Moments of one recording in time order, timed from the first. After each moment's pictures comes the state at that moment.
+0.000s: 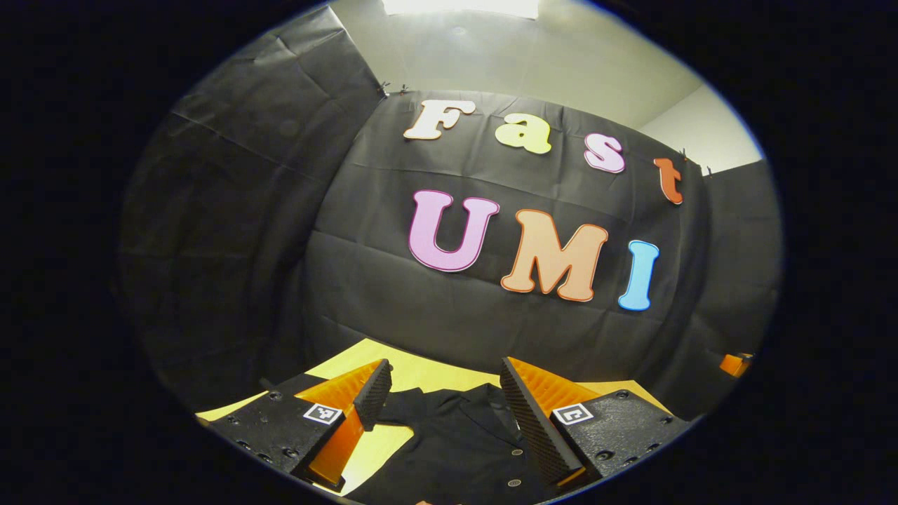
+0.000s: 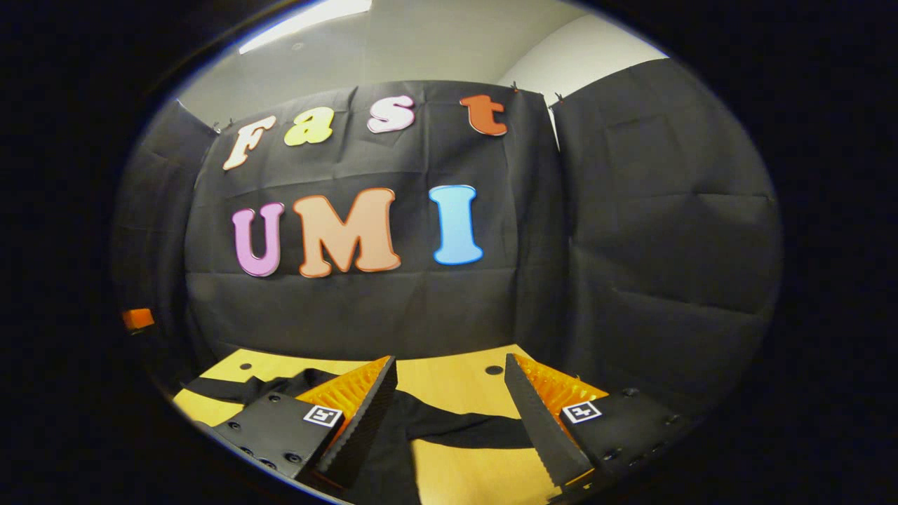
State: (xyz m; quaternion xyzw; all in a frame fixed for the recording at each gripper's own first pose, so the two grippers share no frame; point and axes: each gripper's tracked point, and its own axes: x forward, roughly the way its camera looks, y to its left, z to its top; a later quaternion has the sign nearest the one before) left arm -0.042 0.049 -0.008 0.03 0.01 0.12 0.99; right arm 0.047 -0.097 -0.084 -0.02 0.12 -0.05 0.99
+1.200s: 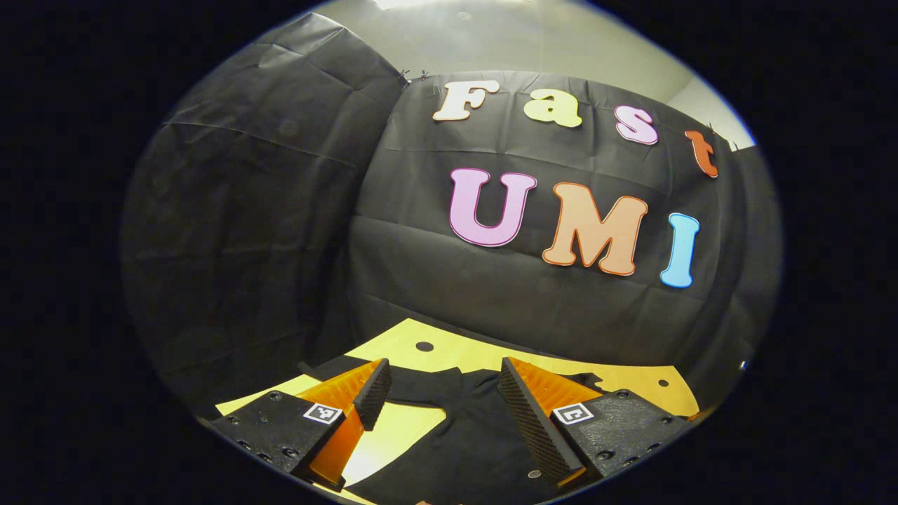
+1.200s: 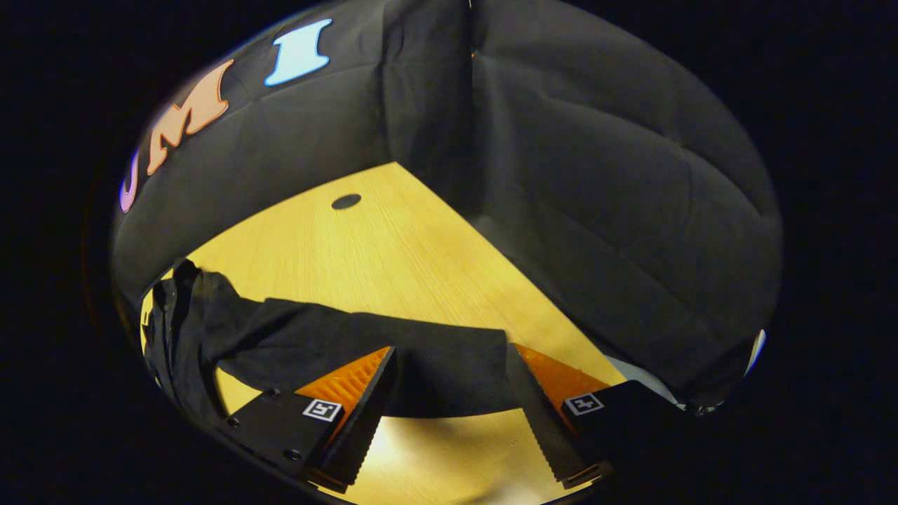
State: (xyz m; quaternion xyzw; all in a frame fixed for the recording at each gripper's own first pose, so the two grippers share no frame) left arm -0.052 0.064 -0.034 0.05 0.05 0.20 0.98; right arm 0.108 -0.308 -0.374 0.05 0.46 -0.18 0.87
